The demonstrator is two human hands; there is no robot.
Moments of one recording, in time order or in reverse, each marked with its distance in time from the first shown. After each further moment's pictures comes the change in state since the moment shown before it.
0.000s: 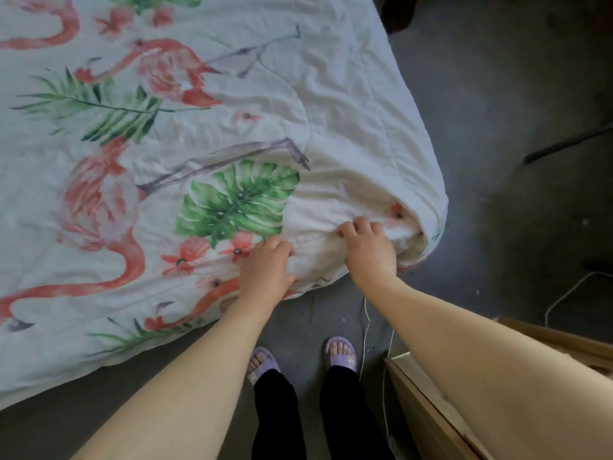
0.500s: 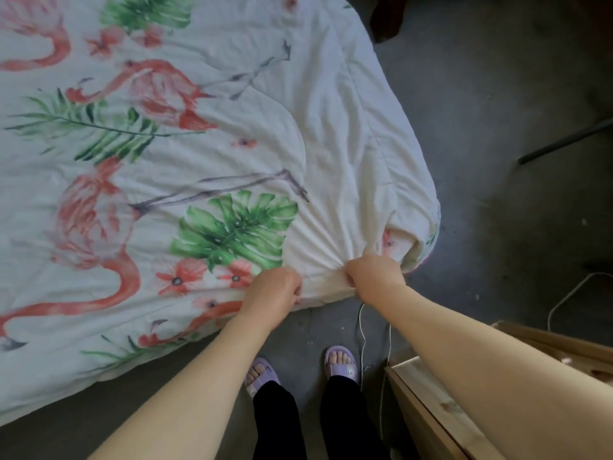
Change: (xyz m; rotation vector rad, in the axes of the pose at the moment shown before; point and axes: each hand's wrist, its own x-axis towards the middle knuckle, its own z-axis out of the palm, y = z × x) left_hand 0.003 0.020 0.007 0.057 -0.301 0.152; right_hand -0.010 0.024 -0.008 -0.225 -0.374 -0.091
